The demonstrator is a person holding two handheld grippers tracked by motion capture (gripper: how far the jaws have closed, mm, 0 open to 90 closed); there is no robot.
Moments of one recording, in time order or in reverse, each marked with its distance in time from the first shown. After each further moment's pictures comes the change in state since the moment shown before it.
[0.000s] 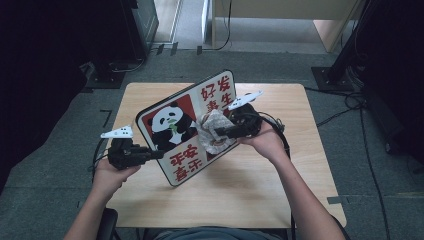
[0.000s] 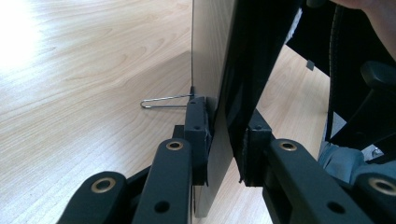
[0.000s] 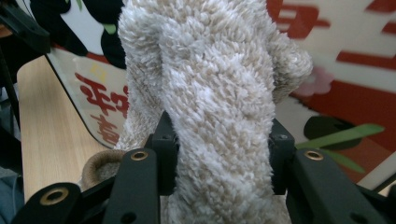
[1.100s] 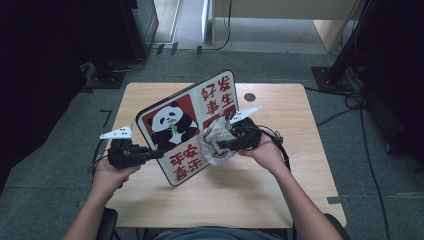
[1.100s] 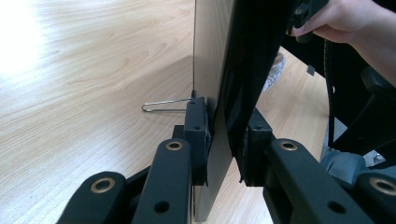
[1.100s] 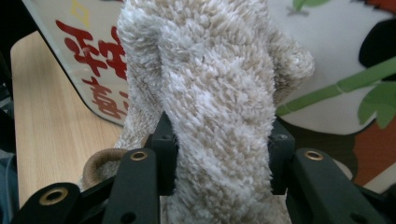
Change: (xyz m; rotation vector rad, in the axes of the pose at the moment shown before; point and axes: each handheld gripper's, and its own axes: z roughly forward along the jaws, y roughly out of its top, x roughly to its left) left arm 0.000 -0.002 0.000 -0.022 0.006 -0.005; right arm -0.002 -0.040 0.023 0.048 0.030 0.038
